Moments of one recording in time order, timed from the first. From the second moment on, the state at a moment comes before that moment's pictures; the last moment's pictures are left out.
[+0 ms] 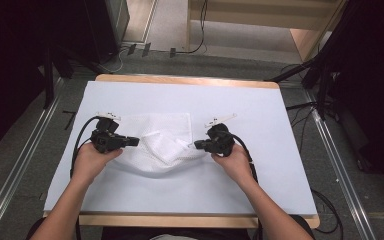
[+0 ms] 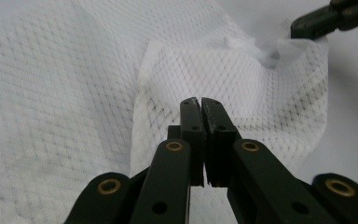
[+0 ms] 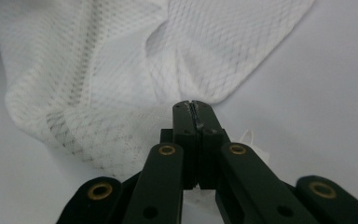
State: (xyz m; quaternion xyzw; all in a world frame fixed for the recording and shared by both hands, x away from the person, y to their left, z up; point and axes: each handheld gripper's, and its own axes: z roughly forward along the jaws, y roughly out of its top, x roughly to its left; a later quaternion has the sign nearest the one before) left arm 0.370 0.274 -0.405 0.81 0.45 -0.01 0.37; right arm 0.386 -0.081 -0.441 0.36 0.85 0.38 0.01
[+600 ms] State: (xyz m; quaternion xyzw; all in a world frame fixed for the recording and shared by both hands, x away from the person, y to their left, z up) left arm 0.390 0.269 -0.415 0.81 0.45 0.00 0.37; right arm 0.350 -0.085 -0.460 0.34 0.87 0.37 -0.02
